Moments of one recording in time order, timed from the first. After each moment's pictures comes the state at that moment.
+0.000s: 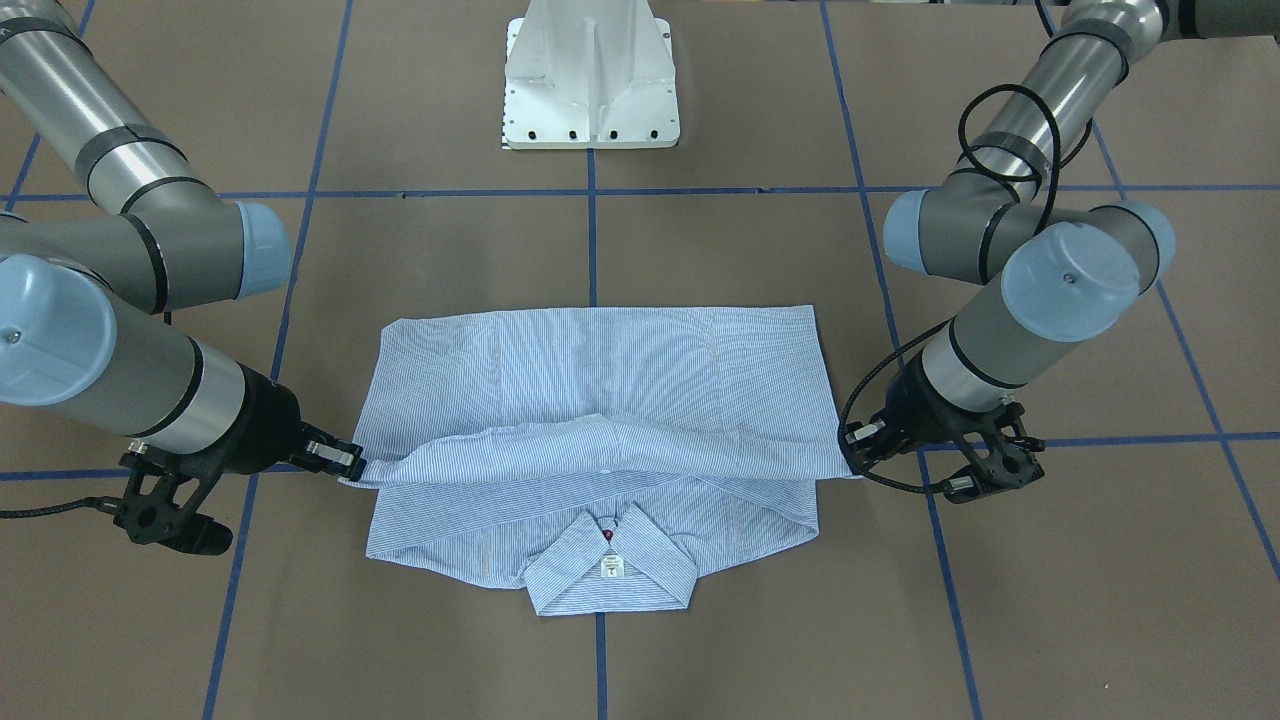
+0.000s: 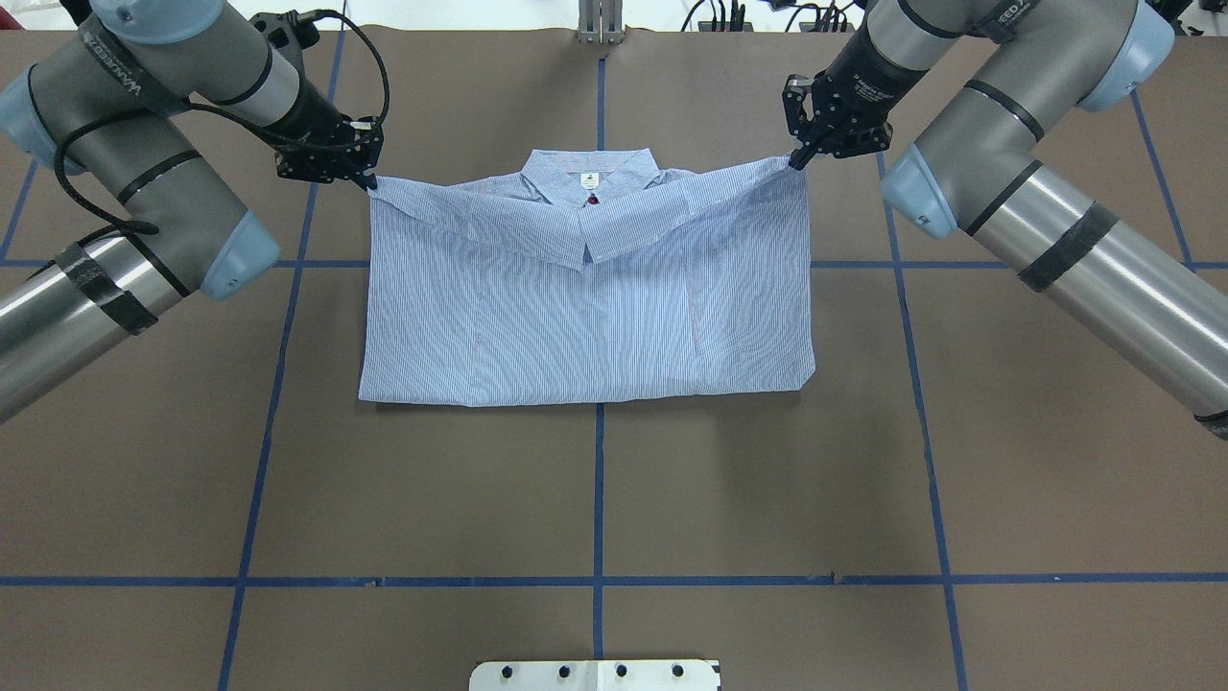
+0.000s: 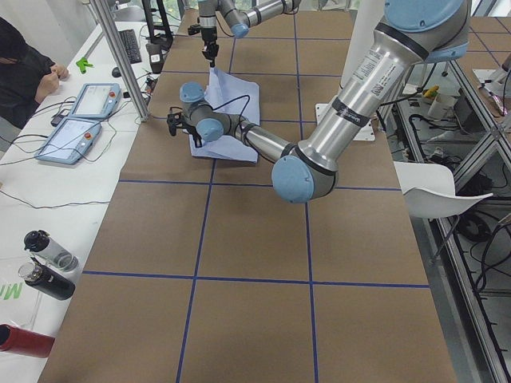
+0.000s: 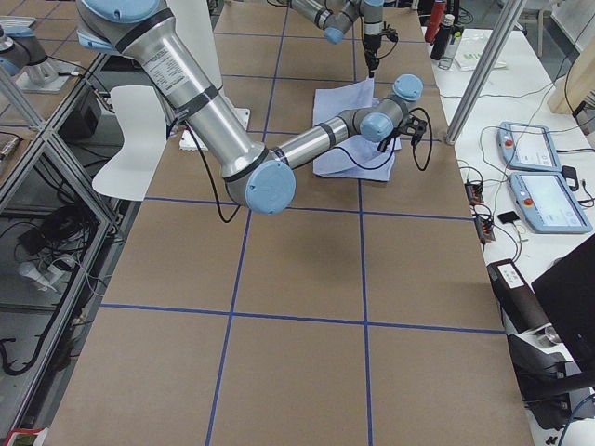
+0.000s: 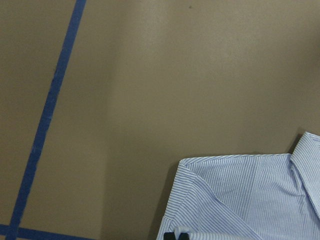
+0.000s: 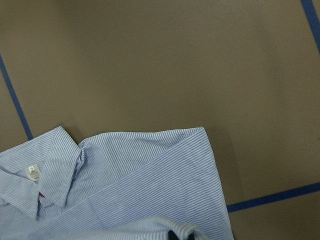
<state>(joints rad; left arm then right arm) -0.95 -2.20 -1.33 -2.03 -2.20 -1.23 1.00 -0.86 1.30 -1.26 2.38 1.28</state>
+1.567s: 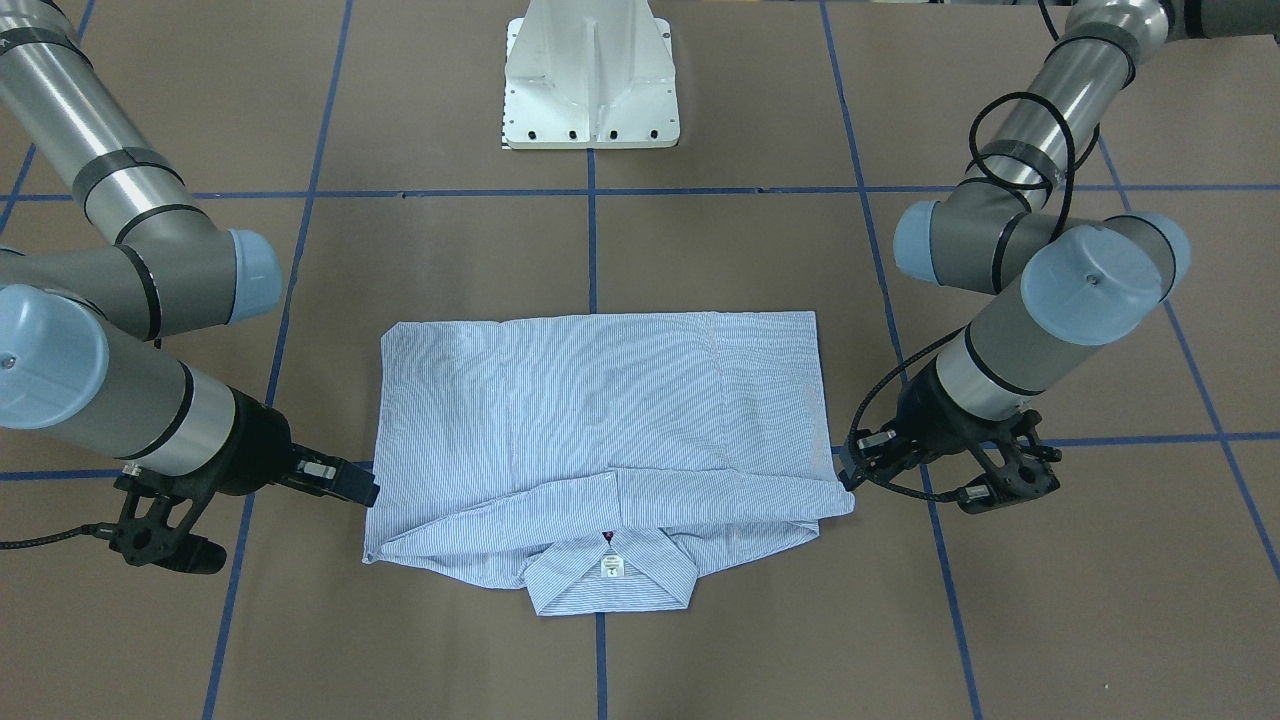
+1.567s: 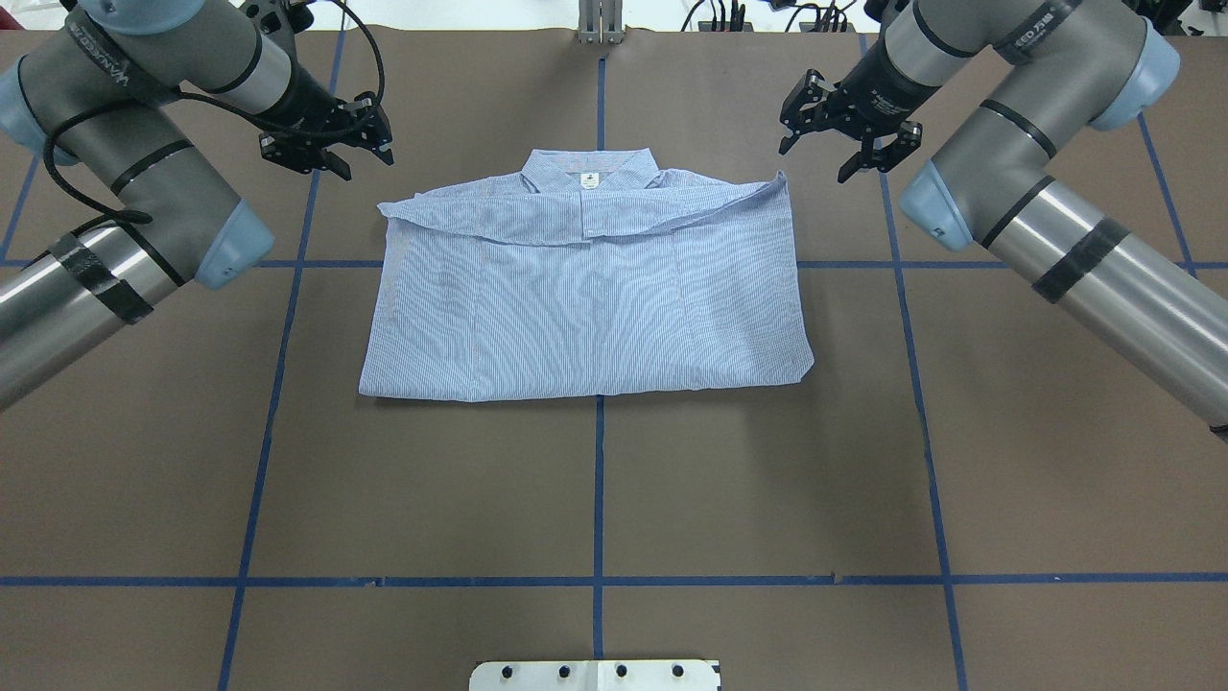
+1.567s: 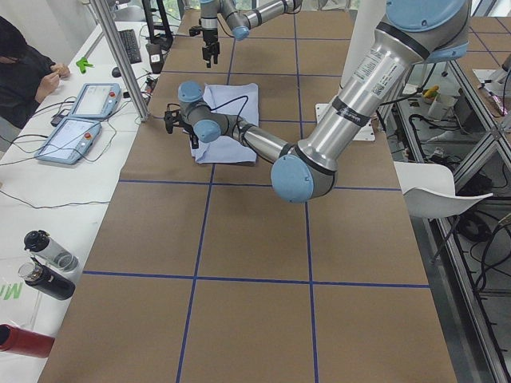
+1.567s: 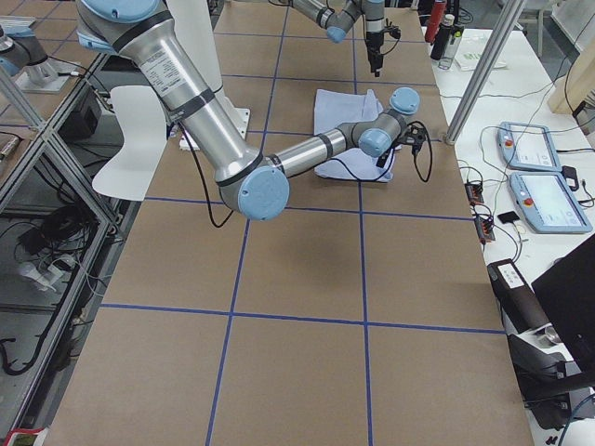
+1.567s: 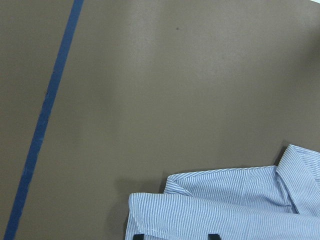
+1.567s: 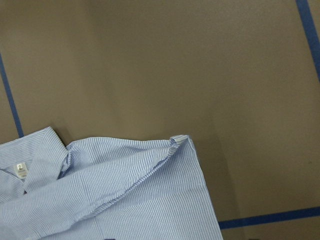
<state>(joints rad) -0.97 -2.20 -1.32 -2.09 -2.20 -1.23 1.00 -0.95 1.34 -1.14 2.38 1.24</state>
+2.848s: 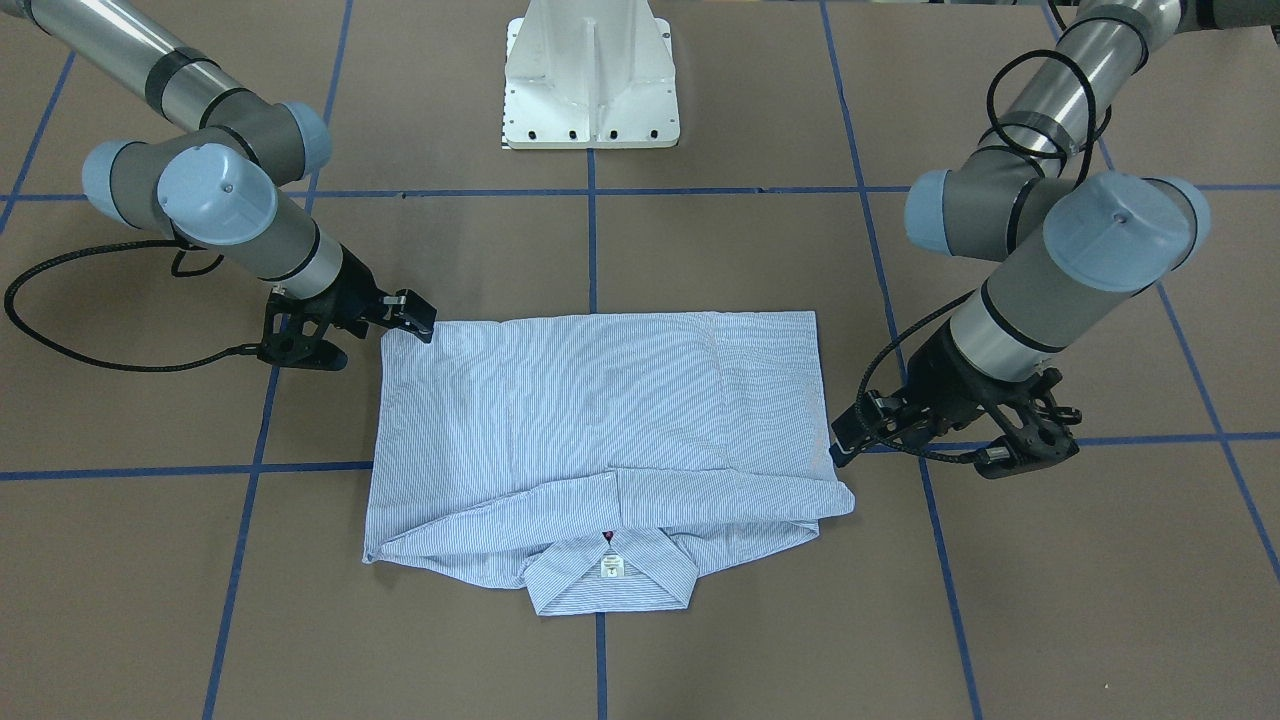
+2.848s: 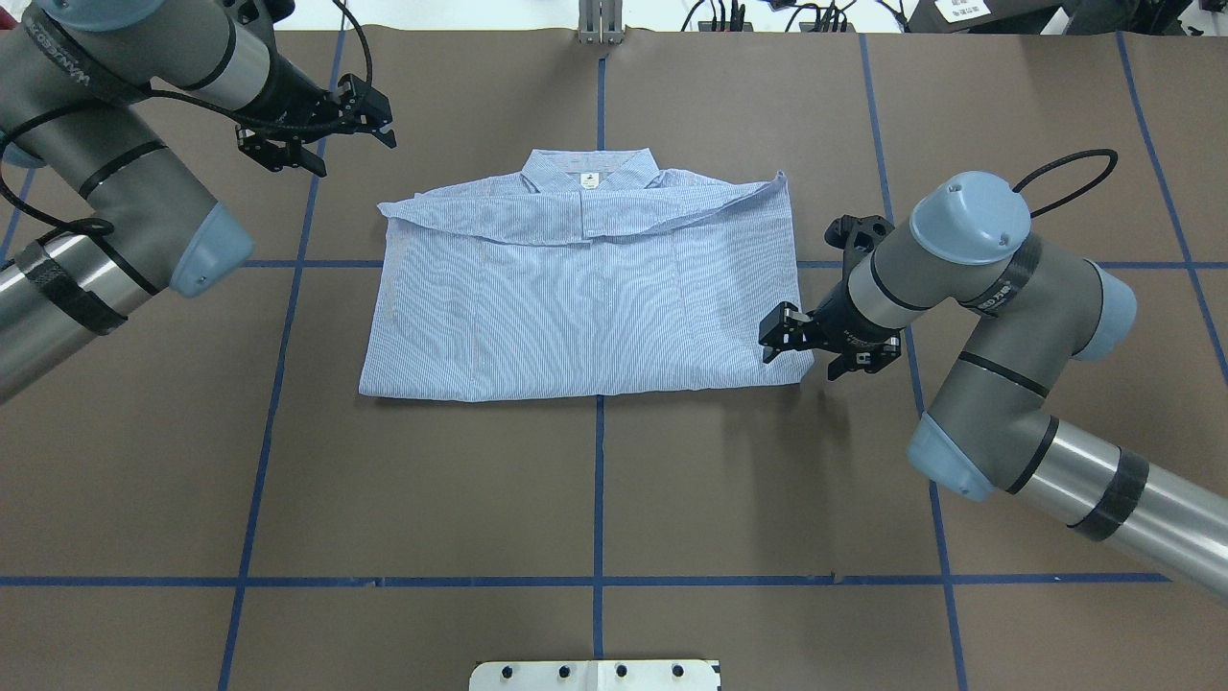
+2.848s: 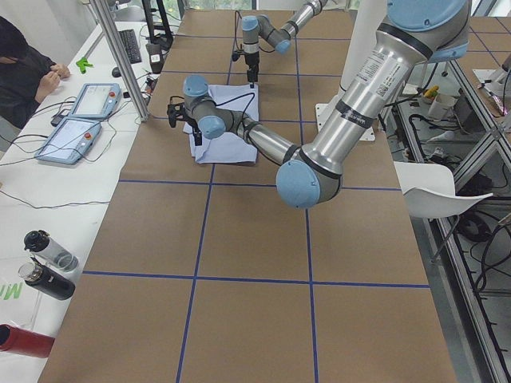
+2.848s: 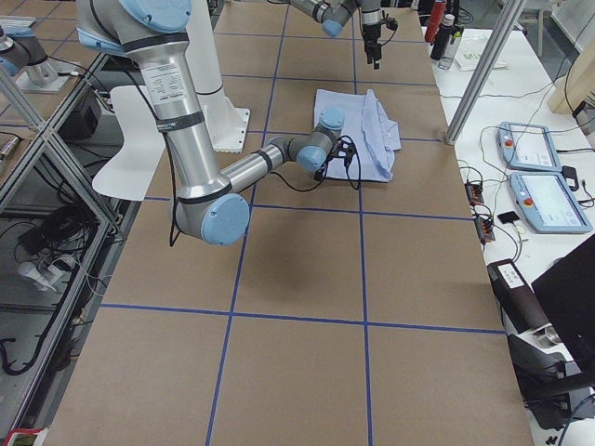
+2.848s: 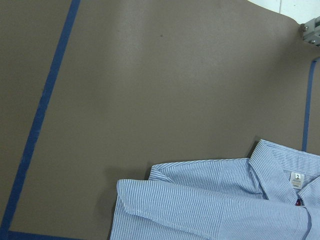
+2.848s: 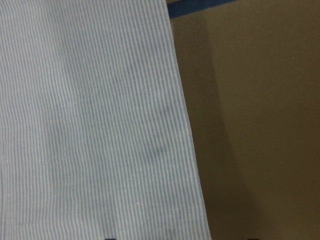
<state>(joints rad) -0.97 -2.16 -1.43 -2.08 -2.19 -1.27 0.69 -1.22 1.63 -1.15 2.18 1.33</state>
